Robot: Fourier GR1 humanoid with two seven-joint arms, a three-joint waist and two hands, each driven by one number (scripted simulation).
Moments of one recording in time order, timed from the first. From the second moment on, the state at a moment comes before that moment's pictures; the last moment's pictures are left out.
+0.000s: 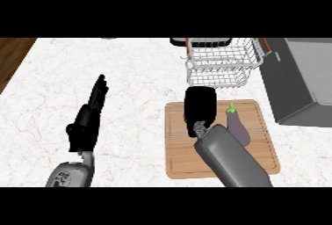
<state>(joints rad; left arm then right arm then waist) -0.14 0.02 -0.09 -1.56 -0.18 0.18 0.05 -0.60 0.00 0.47 -1.20 1.23 0.31 0.83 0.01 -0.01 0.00</state>
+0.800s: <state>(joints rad) -0.13 0.04 -0.07 -1.58 -0.16 0.16 0.06 -0.93 -0.02 0.31 -1.65 1.10 0.58 1.02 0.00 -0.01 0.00</state>
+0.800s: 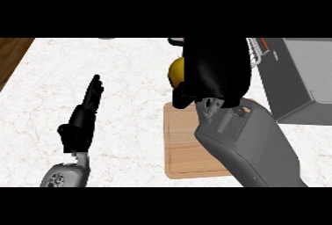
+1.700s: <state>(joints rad) -0.15 0.01 -0.09 -1.56 -0.18 0.18 0.05 -1.17 -0.09 0.03 -1.25 1.12 0.44 0.92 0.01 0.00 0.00</state>
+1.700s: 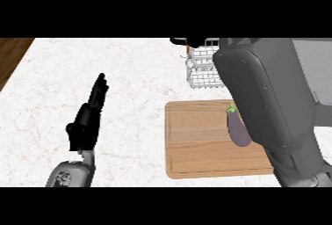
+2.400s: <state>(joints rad) -0.16 0.02 -0.07 -1.54 -0.18 0.17 0.04 -1.16 -0.14 -0.12 -0.99 1.10 0.18 0.83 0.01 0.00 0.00</state>
